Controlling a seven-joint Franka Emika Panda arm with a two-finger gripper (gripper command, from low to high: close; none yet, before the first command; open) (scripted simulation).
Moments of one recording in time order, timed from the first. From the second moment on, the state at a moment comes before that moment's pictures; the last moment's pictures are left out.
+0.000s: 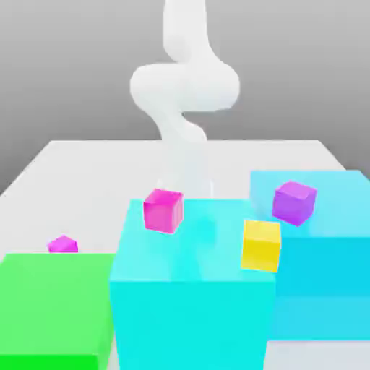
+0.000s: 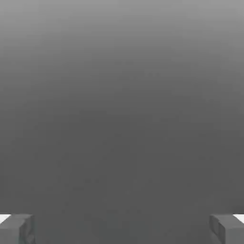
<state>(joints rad) -0.04 -0.73 -0.05 -2.36 -0.02 2.35 0.79</state>
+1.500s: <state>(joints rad) -0.61 0.00 -0.31 -2.85 0.00 2.88 0.52</state>
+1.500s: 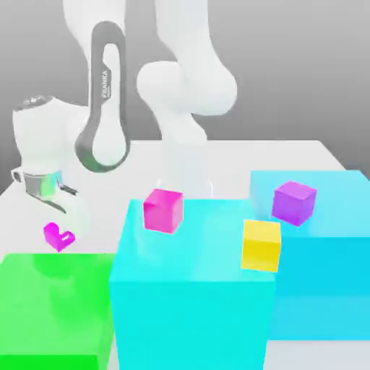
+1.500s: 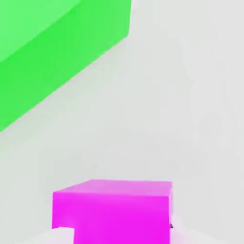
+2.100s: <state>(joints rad) -0.13 -0.18 0.13 -2.29 0.02 2.17 0.59</state>
